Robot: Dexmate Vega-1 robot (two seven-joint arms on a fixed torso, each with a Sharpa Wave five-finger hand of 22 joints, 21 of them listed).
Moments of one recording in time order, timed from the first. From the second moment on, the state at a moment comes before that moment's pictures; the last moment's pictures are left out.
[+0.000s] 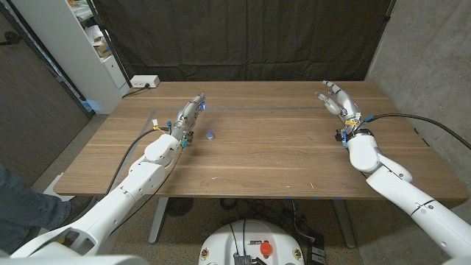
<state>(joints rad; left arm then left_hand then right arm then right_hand) 0.90 0.55 0.37 -1.43 -0.57 -0.23 0.01 0.35 0.04 0.38 -0.01 0.18 0.02 0.11 0.18 0.17 -0.02 0.08 0.20 0.20 -0.07 0.08 0.19 0.18 -0.16 0.05 0.41 0.17 -1.11 -0.72 -0.25 -1.76 -0.19 0.05 -0.48 0.49 0.06 0.45 -0.17 0.20 0.25 0.03 0.20 0.20 0.21 0.06 0.20 0.19 0.14 0.00 0.21 0.20 0.31 0.05 0.19 0.17</state>
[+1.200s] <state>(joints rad) 0.88 0.54 0.37 -1.40 -0.58 -0.23 -0.02 0.35 0.05 0.37 -0.02 0.18 0.03 0.10 0.19 0.17 -0.02 0.08 0.21 0.20 -0.07 0.08 0.19 0.18 -0.16 0.04 0.39 0.17 -1.13 -0.78 -0.28 -1.89 -0.30 -0.18 -0.50 0.53 0.02 0.45 -0.16 0.21 0.24 -0.08 0.19 0.20 0.18 0.03 0.20 0.20 0.10 0.08 0.20 0.20 0.24 0.20 0.18 0.17</state>
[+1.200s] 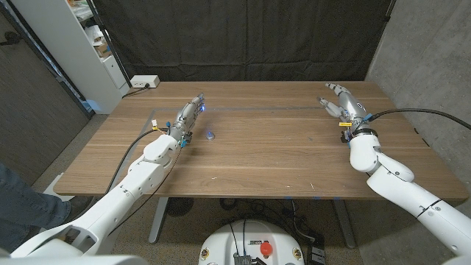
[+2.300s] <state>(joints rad) 0.84 0.52 0.38 -1.32 -0.59 -0.24 -0.05 0.35 0.05 0.37 -0.03 0.18 0.03 0.11 0.19 0.17 -0.02 0.08 0.21 0.20 -0.07 0.08 0.19 0.18 -0.16 0.05 0.38 0.17 -1.10 -0.78 -0.33 -1.98 -0.43 -0.56 -0.41 0.51 -0.06 0.44 -0.15 0.22 0.16 -0.03 0.19 0.20 0.18 0.07 0.20 0.20 0.16 0.16 0.22 0.20 0.29 0.21 0.20 0.17</state>
